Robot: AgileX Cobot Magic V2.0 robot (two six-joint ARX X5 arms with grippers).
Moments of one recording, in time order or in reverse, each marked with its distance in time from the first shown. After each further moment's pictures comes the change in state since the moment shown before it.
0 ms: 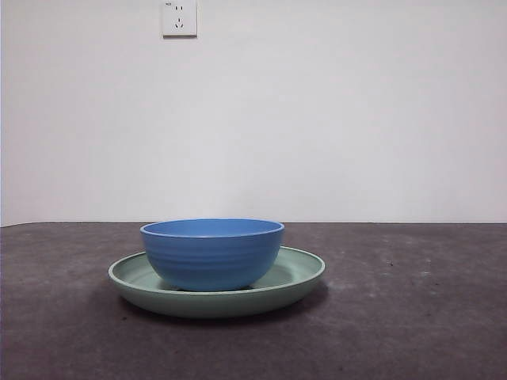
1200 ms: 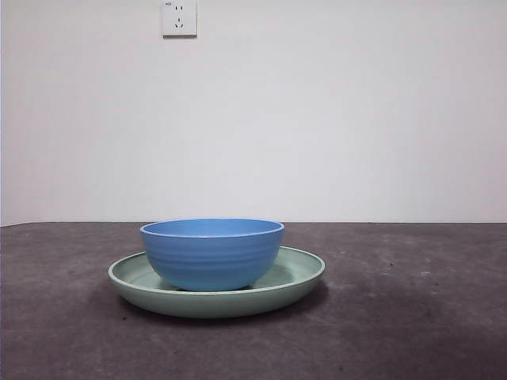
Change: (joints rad) left arm 0.000 0.000 0.000 0.000 0.000 0.000; right arm -0.413 -0.370 -0.834 1.069 0.000 -0.209
